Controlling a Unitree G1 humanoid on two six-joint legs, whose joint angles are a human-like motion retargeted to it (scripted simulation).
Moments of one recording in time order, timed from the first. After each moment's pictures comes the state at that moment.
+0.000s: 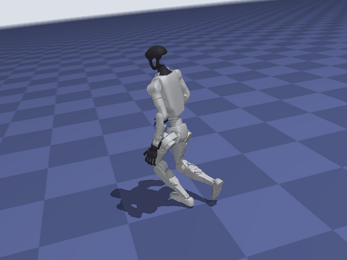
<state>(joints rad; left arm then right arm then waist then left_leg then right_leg) 0.18 0.20 -0.04 0.96 -0.08 -0.11 0.22 0.07 -0.32 0.35 0.52 -0.10 -0.14 -0.13 -0.03 -0.22 -0.01 -0.72 -0.38 0.18 1.15 -0.86 0.26 -0.43 -0.37 -0.10 1.65 -0.24 0.22</state>
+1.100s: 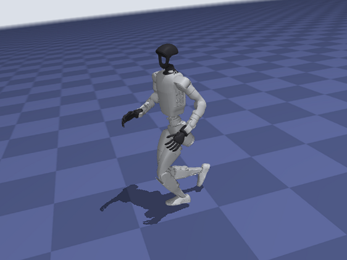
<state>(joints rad) 0.56 0.33 -0.14 0.20 0.04 -0.26 0.19 0.06 -0.37 0.35 0.16 -0.16 -0.25 -0.25 0.02 -0.24 -0.18 -0.83 -0.37 0.16 1.12 -0.73 0.23 -0.41 -0.24 -0.02 1.56 -0.34 0.19</state>
